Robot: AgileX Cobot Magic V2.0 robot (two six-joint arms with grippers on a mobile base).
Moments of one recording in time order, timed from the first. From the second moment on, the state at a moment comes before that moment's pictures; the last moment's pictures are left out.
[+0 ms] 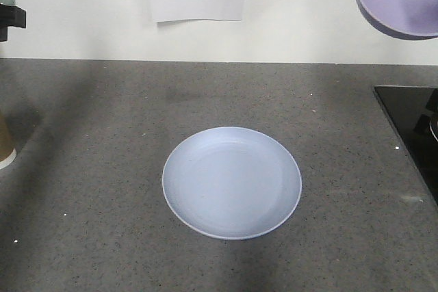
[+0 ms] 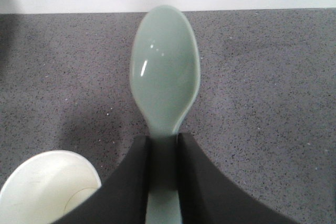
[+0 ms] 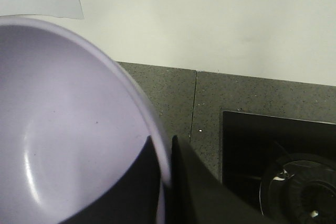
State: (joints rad) left arm 0.02 1.49 -1.56 -0.05 0.89 0.00; right arm -0.05 1.35 -1.67 0.14 0.99 -0.14
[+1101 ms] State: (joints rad) left arm 0.02 1.49 -1.56 -0.05 0.89 0.00; right arm -0.05 1.35 -1.67 0.14 0.99 -0.14
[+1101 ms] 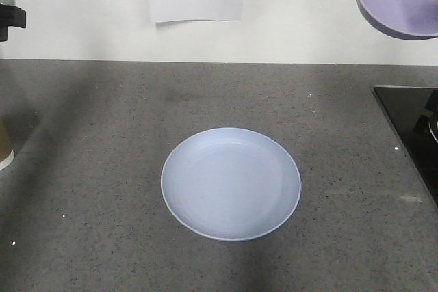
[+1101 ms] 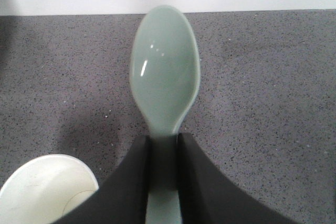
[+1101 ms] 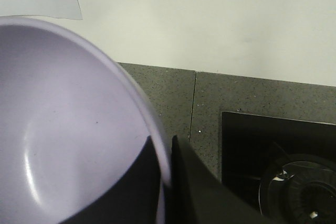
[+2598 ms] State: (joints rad) left arm 0.02 1.49 -1.56 -0.05 0.81 0.00; right arm 0.01 1.50 -1.68 0.37 1.08 -0.21
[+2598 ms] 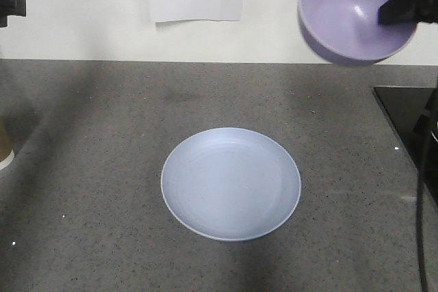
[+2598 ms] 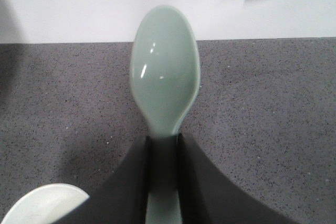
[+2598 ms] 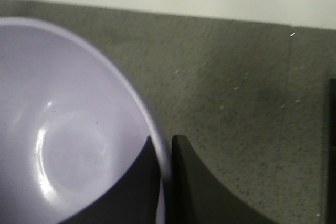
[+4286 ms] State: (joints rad) left arm -0.02 1.49 -1.56 -0.07 0.90 0.10; right arm 0.32 1.92 -1.71 0.30 1.15 -0.22
